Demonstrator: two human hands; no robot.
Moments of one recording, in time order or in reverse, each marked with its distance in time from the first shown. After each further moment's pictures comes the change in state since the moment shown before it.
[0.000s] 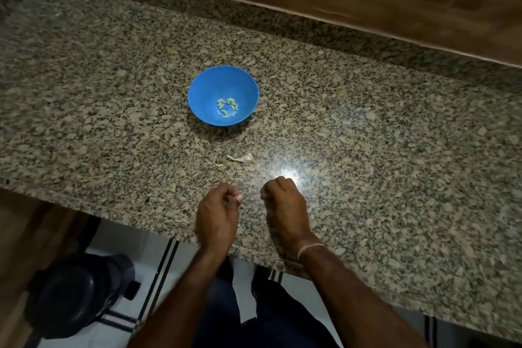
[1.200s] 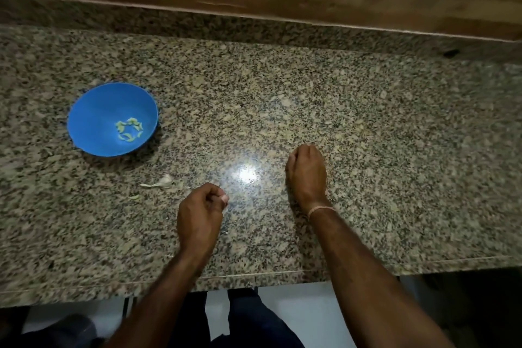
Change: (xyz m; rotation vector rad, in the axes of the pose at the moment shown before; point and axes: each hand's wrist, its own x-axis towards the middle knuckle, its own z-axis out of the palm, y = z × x) left_hand 0.003 0.076 0.068 -0.011 -0.269 0.126; right_hand 0.025 0.159 -0.089 -0.253 0.320 0.424
